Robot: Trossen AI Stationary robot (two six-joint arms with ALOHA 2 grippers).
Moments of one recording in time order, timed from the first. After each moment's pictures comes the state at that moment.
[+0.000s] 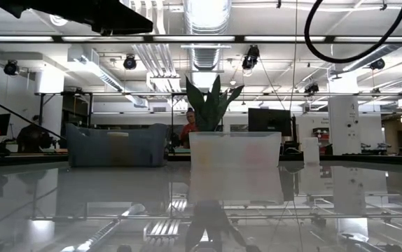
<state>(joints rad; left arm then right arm) -0.16 0.94 0.57 0.25 -0.45 0.28 0.86 1.33 0.71 -0.73 0.37 1.14</state>
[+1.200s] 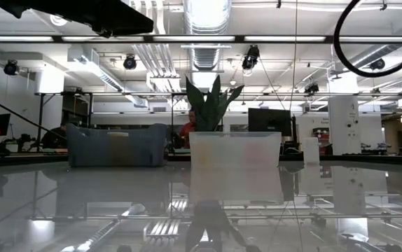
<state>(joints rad) -0.16 0.95 0.57 0.26 -0.45 0.24 1.01 1.33 0.51 -0.47 0.55 1.22</state>
